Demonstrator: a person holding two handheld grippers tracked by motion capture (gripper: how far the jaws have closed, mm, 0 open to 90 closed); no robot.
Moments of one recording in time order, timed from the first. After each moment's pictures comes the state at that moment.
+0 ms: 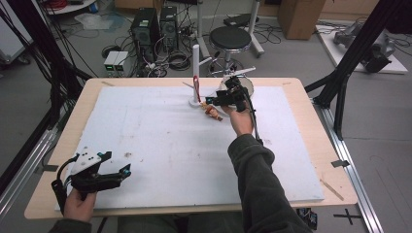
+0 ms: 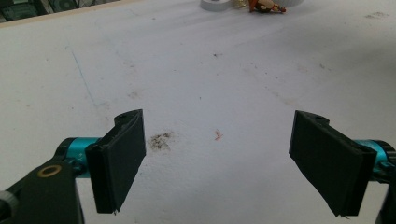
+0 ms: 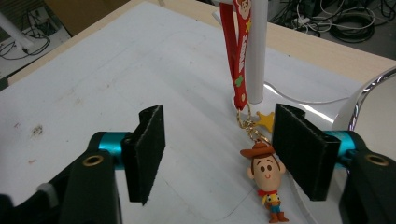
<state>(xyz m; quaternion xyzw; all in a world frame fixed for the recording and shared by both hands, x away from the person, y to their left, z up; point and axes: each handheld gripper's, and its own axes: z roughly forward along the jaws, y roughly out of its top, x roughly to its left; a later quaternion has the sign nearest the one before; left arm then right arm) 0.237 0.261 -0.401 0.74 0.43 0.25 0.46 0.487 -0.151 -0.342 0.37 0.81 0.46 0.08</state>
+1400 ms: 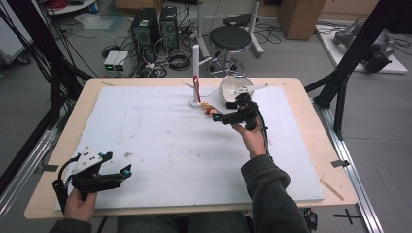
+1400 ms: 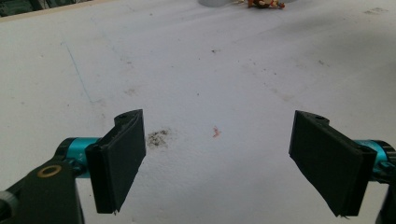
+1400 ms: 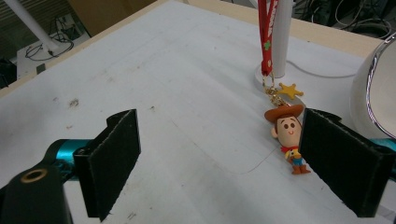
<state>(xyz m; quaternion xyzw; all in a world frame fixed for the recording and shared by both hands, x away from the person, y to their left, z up) 0.238 0.260 -0.403 0.74 0.43 0.25 0.45 0.435 -0.179 -0.353 0.34 0.80 0.49 0.07</state>
